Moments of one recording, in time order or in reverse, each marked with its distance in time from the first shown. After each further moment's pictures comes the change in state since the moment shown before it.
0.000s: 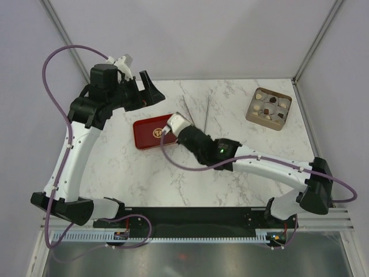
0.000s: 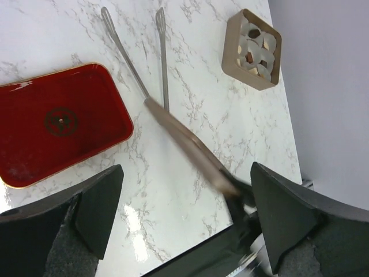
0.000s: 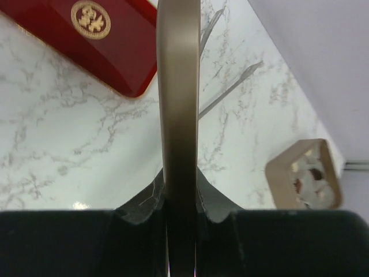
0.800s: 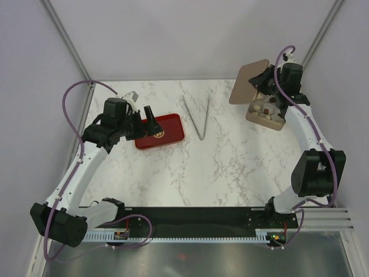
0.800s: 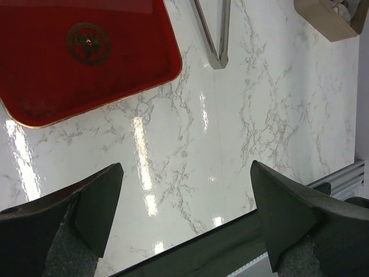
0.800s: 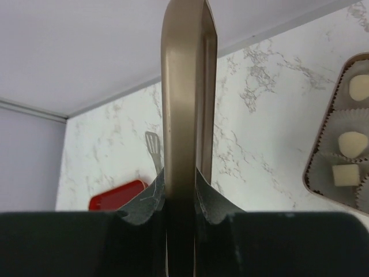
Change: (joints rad) left arm 0.035 -0.214 -0.542 0.136 -0.030 0.021; right arm -1.206 0.070 0.133 0.260 -1.016 0.797
